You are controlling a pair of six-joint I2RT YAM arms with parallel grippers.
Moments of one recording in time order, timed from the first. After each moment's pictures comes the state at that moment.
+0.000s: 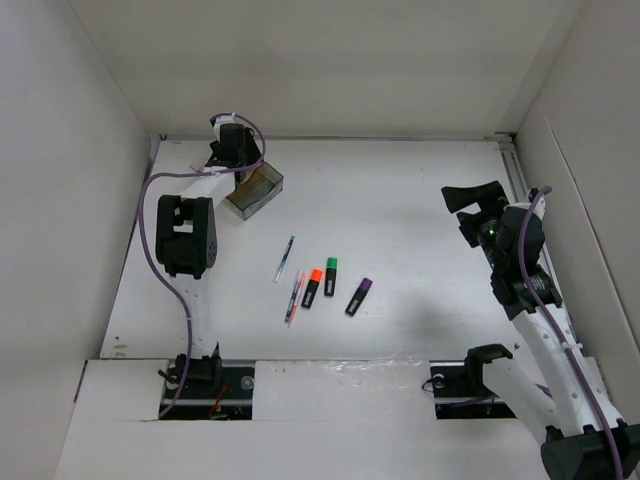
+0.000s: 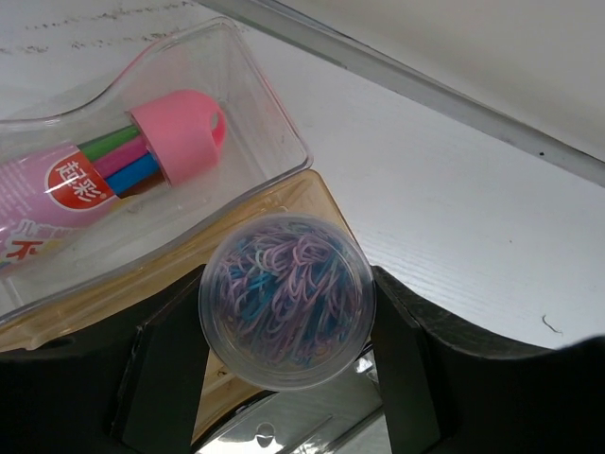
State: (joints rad) left arm -0.11 2.16 1.64 -0.01 -0.20 -0.44; right arm 0.16 0.76 0.75 -0.17 0.11 1.02
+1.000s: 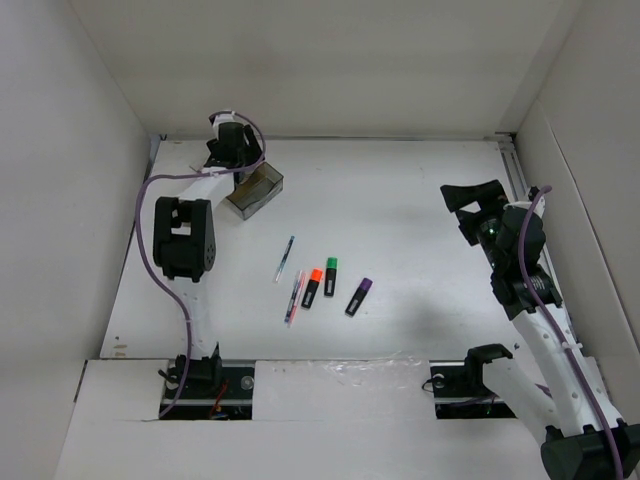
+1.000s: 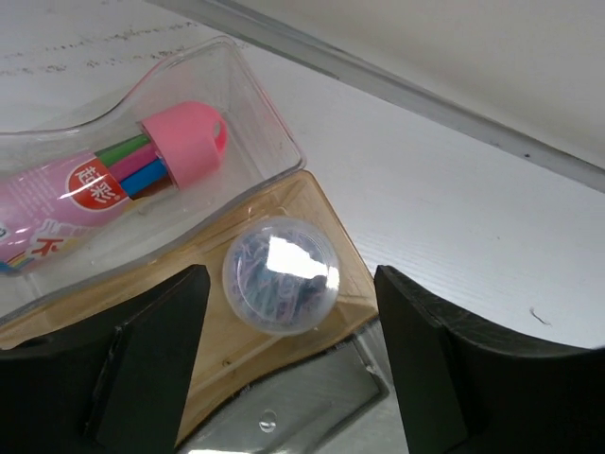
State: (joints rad) left arm -0.12 2.13 1.62 0.00 -0.21 -0.41; right arm 0.16 0.76 0.75 -0.15 0.09 1.02
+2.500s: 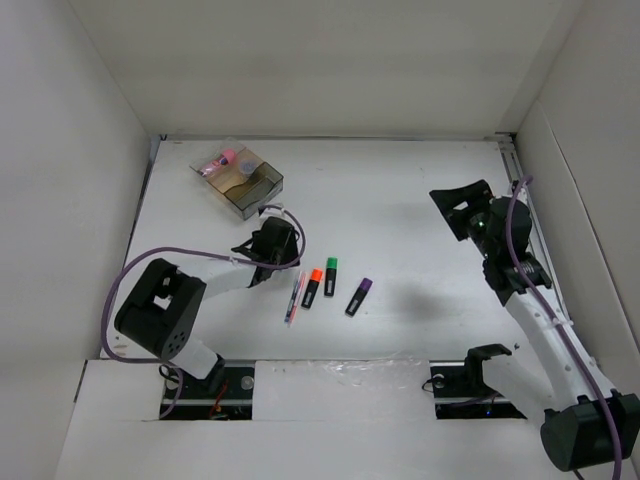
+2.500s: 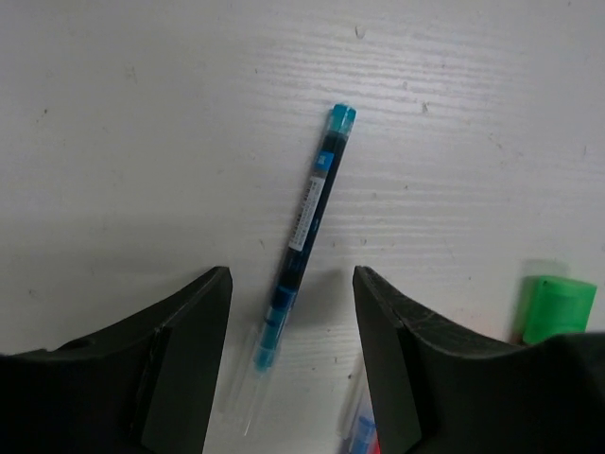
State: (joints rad) left arm -0.55 1.51 0.67 0.01 -0.27 -0.55; right arm 0.16 0.89 0.76 -0.13 0.00 1.04
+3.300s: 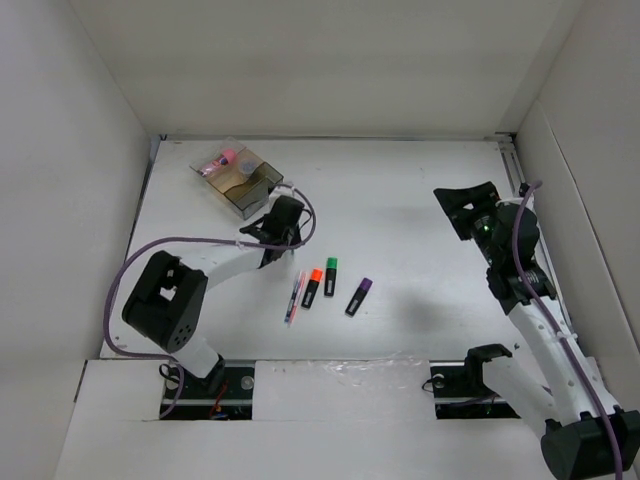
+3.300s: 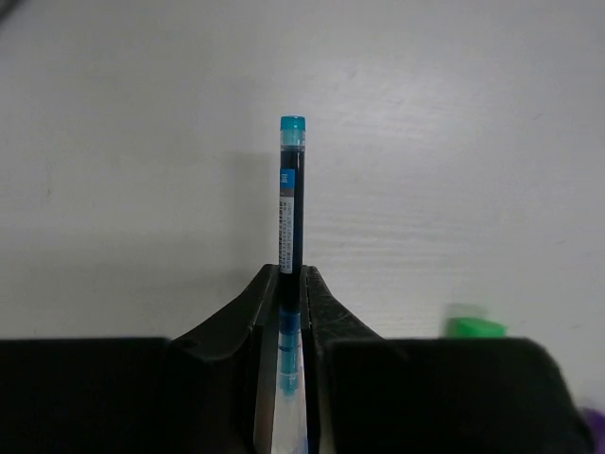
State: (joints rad) left arm -0.58 1.58 0.85 -0.12 -0.32 -0.54; right arm 0.16 0.81 0.74 -0.09 0.00 1.05
